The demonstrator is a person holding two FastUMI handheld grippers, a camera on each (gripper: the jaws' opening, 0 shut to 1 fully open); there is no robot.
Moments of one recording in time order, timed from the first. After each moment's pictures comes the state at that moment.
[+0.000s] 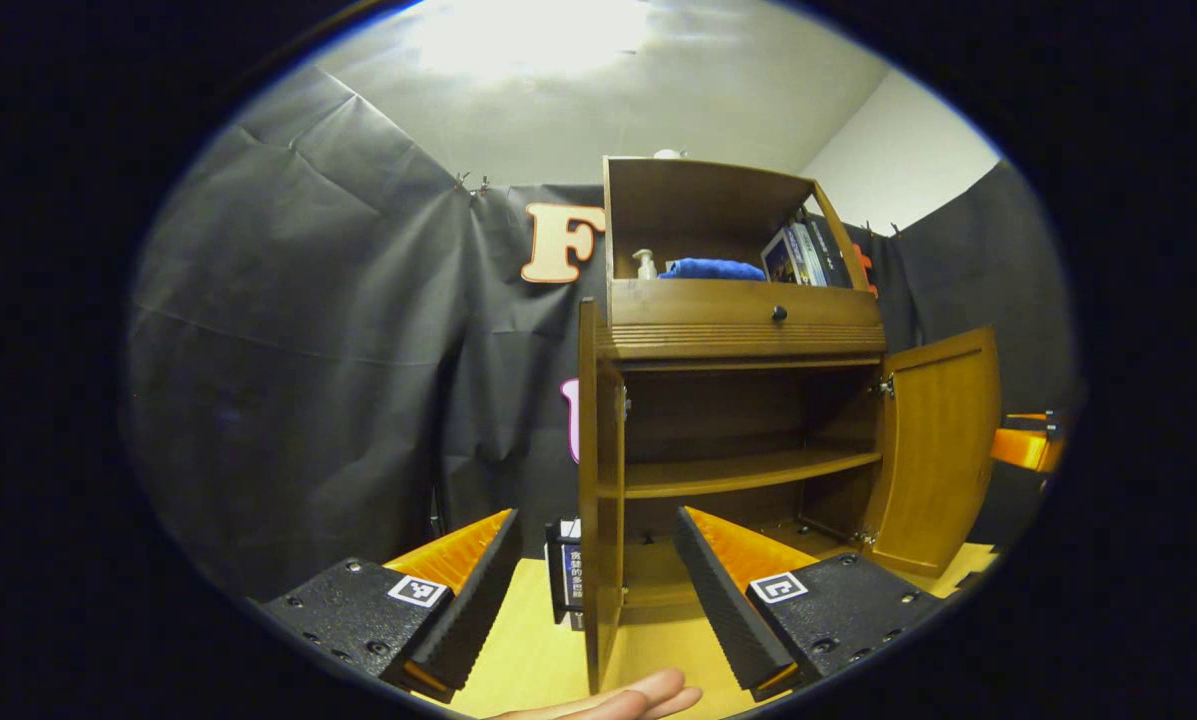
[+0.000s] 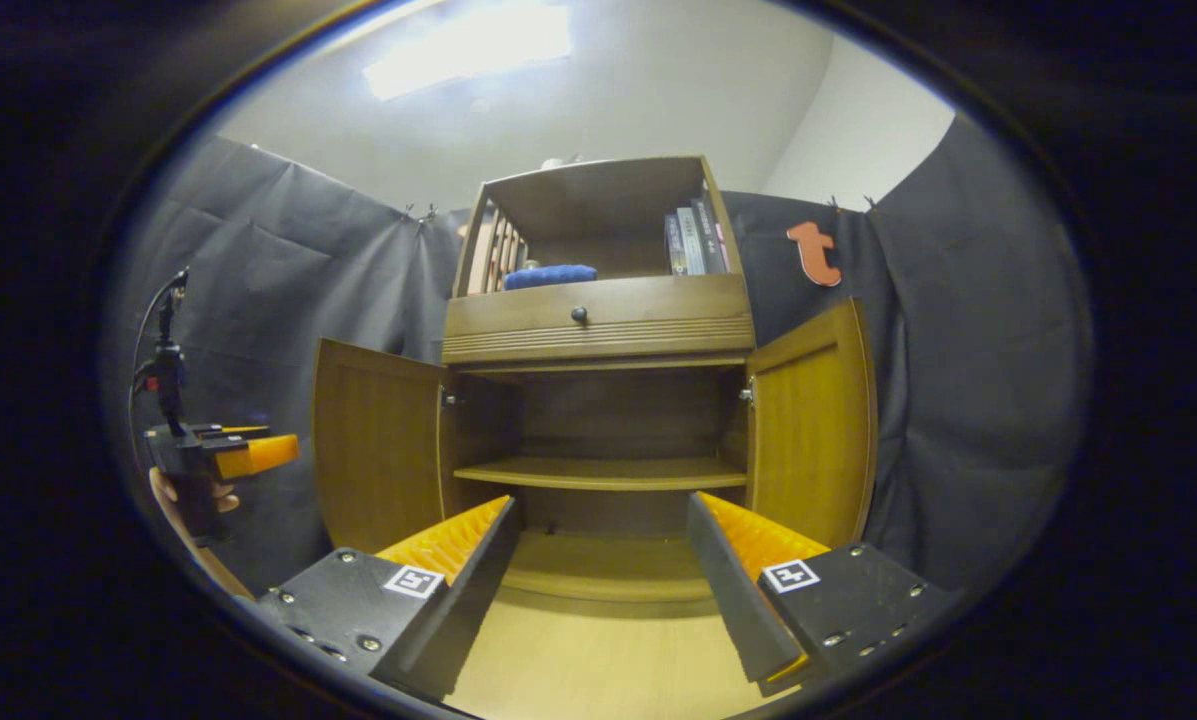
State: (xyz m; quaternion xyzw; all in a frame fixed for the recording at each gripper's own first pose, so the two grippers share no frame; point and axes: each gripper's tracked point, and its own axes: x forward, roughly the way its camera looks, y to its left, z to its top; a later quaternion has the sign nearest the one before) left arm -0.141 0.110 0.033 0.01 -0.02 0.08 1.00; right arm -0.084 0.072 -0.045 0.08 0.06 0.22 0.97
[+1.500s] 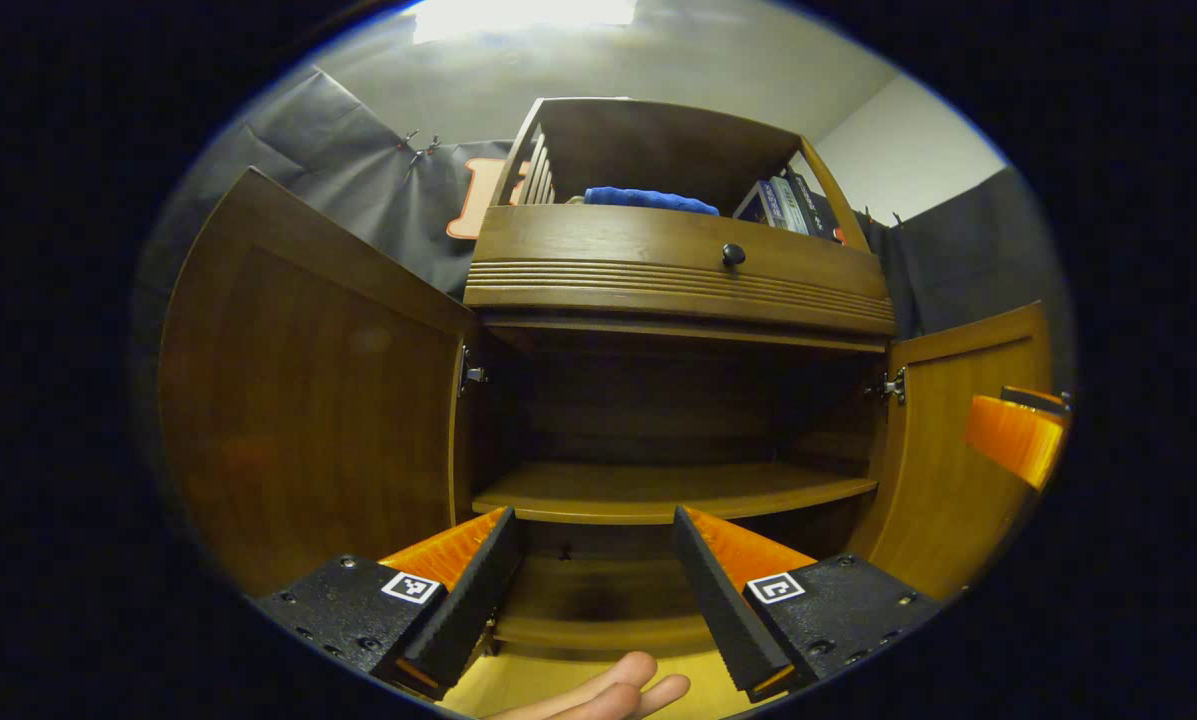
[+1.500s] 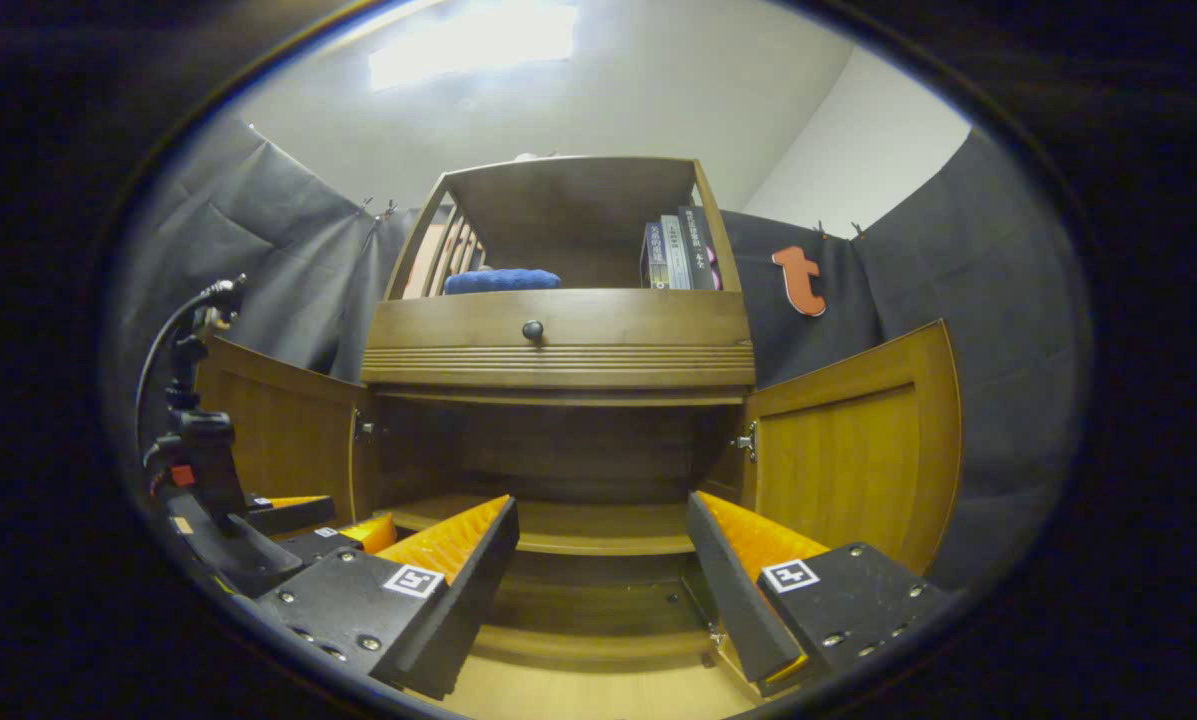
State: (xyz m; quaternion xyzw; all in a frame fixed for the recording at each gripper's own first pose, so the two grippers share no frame) left arm 0.056 -0.006 -0.026 -0.01 0.01 0.05 1.00; right arm 0.045 0.103 -0.052 0.07 0.01 0.15 0.99
